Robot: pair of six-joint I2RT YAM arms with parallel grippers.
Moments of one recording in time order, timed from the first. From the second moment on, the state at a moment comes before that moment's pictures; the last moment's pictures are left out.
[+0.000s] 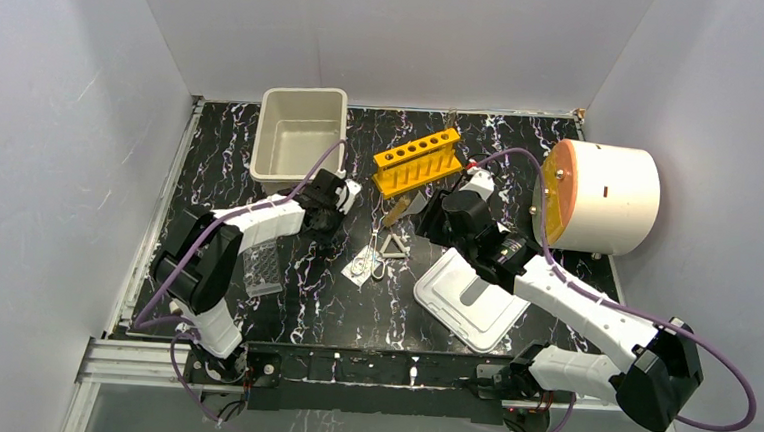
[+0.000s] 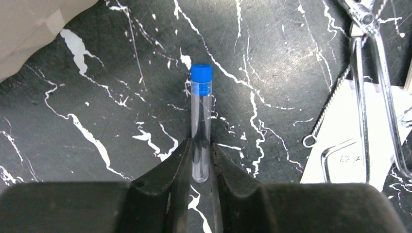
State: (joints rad) left arm -0.53 1.71 1.00 -0.42 -0.06 0.03; right arm 0.81 1.14 0.86 -0.30 0.33 0.81
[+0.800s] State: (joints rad) left arm -0.53 1.38 1.00 -0.60 0.08 0.04; right arm 0.81 1.30 0.94 -0.18 0.03 0.82
